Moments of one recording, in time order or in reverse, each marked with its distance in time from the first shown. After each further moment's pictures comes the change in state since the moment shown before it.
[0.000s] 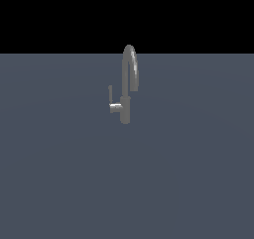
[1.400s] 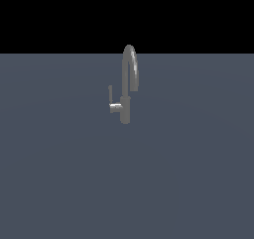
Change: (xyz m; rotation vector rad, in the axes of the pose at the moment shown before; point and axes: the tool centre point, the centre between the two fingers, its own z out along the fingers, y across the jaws) arm -0.027 0.065 0.090 0.104 -0.353 -0.382
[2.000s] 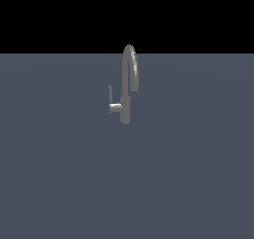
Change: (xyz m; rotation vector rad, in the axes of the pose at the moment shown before) arm 0.001 0.008 0.010 0.041 -0.016 0.025
